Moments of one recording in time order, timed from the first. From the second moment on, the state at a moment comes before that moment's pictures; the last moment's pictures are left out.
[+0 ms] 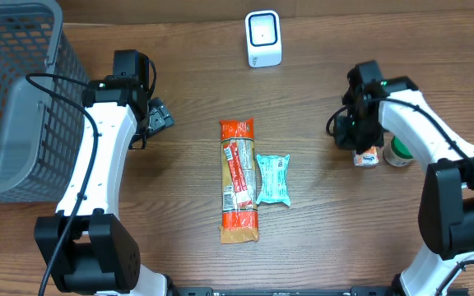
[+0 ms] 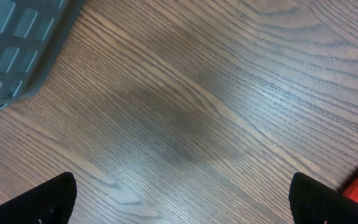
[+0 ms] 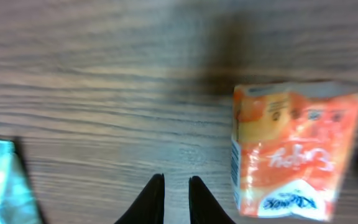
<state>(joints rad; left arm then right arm) 0.02 1.70 1.47 -1.12 -0.27 -0.57 0.20 1.91 1.34 -0.96 -0.12 0.23</state>
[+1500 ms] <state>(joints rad) 0.02 1.70 1.47 -1.12 -0.27 -0.57 0.51 1.91 1.28 -0.86 -0.54 0.23</state>
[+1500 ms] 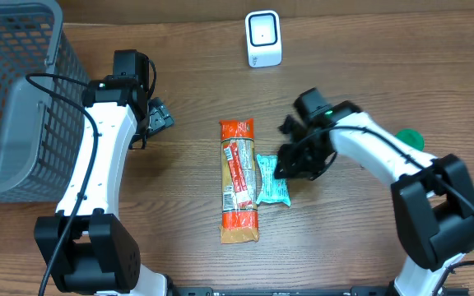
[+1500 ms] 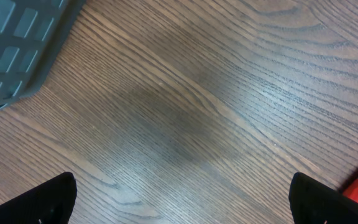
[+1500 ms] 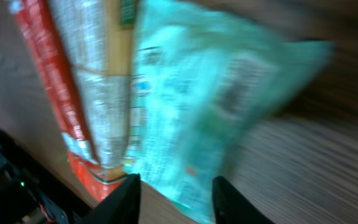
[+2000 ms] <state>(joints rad) 0.02 1.70 1.47 -1.12 -0.27 -0.57 0.59 1.91 1.27 -0.72 -0.54 0.41</state>
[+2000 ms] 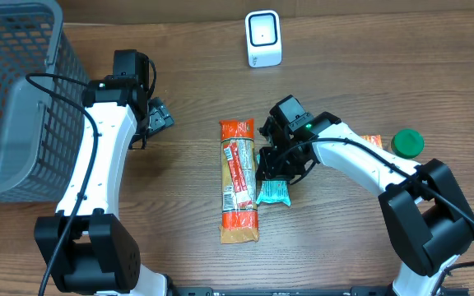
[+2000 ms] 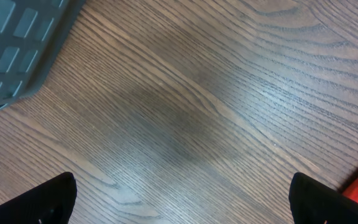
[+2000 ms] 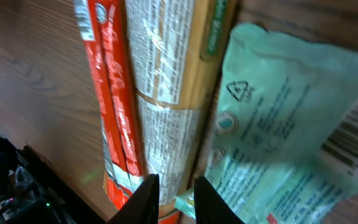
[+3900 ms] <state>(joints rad) 0.02 1.70 1.47 -1.12 -0.27 -0.57 0.22 1.92 1.19 -0.60 -0.84 0.33</state>
